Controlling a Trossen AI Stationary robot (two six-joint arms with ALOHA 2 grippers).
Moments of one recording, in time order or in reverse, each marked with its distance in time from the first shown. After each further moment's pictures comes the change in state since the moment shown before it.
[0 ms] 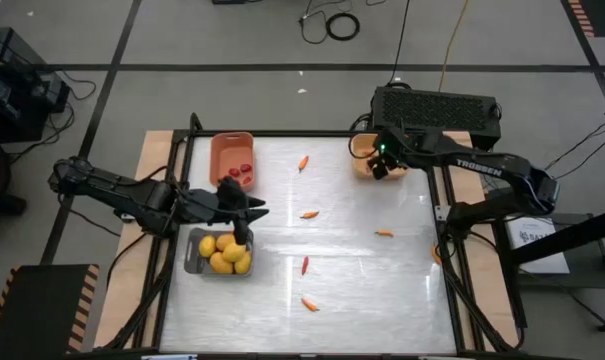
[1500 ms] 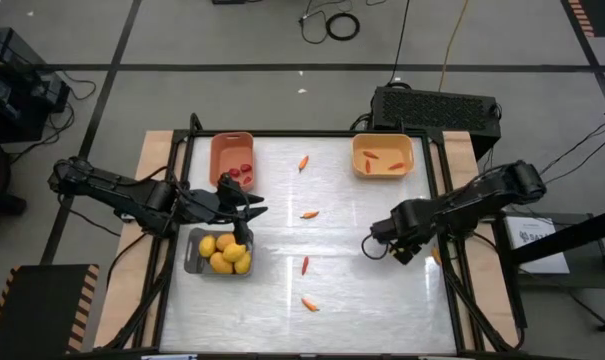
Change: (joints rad) left arm 0.004 0.000 0.000 -0.022 -0.043 0.128; right arm 0.713 0.141 -0.203 -0.407 -0.613 0.556
